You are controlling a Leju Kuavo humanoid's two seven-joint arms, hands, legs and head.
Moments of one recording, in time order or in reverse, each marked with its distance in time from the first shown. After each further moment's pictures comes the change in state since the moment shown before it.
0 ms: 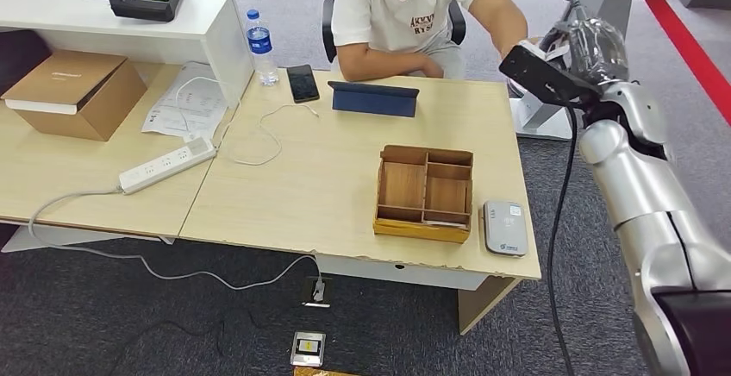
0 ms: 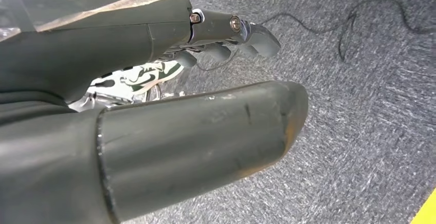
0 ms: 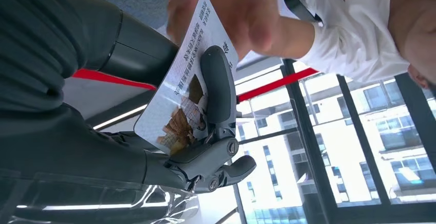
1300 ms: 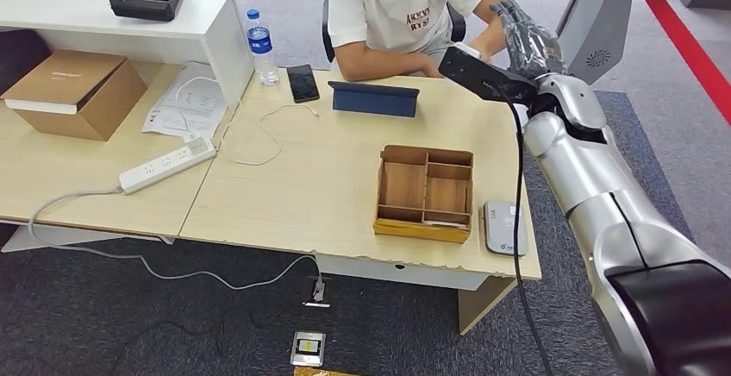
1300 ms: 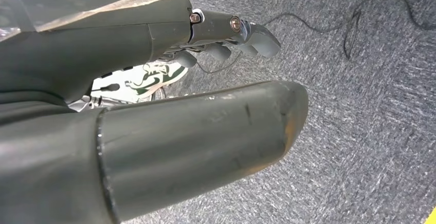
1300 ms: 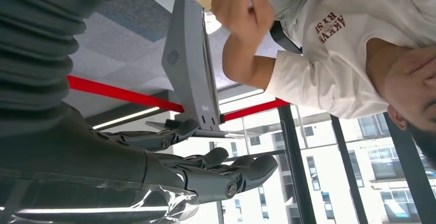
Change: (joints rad) left arm 0.001 0.003 -0.023 0.000 -0.002 -0.004 0.026; right arm -0.075 0.150 0.076 0.159 0.036 -0.007 0.063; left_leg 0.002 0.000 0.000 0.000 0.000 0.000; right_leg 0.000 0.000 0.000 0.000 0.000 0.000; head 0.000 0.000
